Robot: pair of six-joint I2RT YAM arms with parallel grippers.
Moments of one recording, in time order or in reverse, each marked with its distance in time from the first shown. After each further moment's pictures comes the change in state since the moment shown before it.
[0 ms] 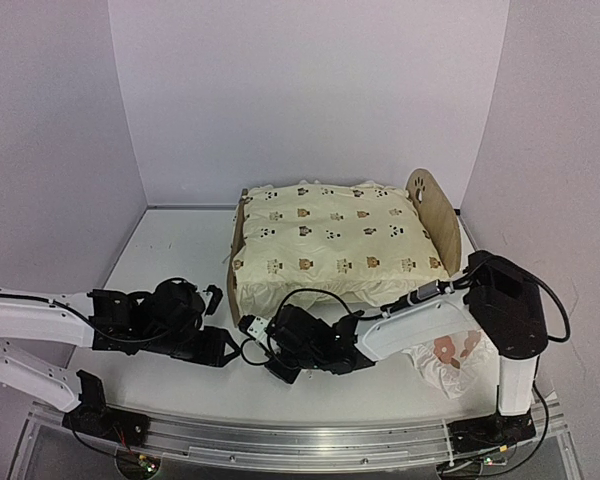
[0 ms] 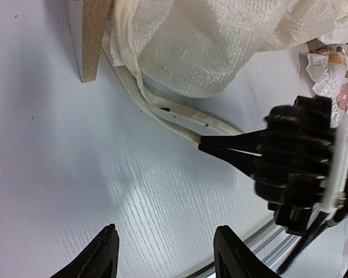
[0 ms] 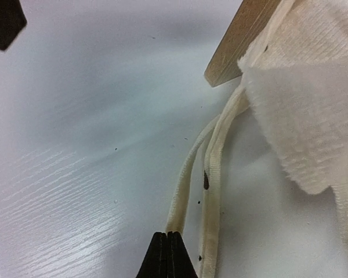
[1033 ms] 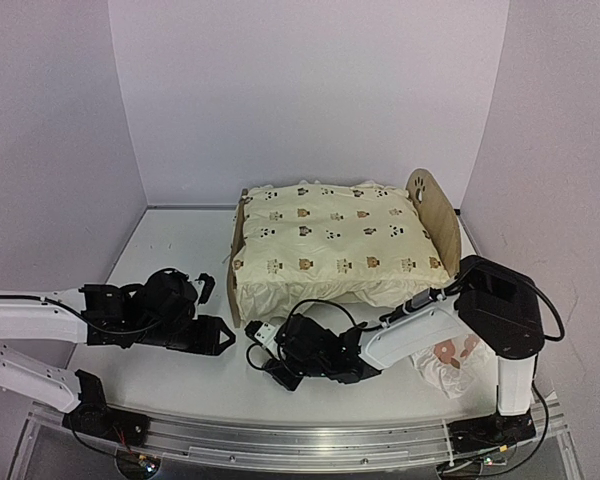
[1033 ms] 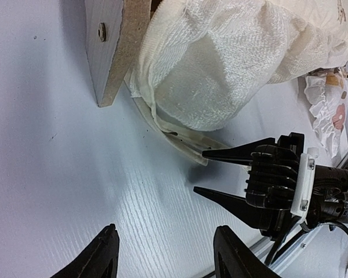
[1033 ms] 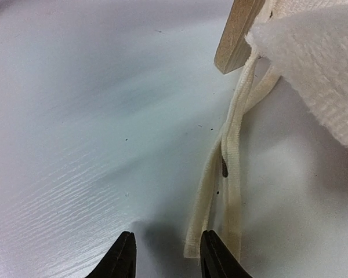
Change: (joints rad) left arm 0.038 -0.033 0.018 -0.017 -0.028 0.013; right arm 0.000 -0.006 -0.112 0.167 -0.051 0.074
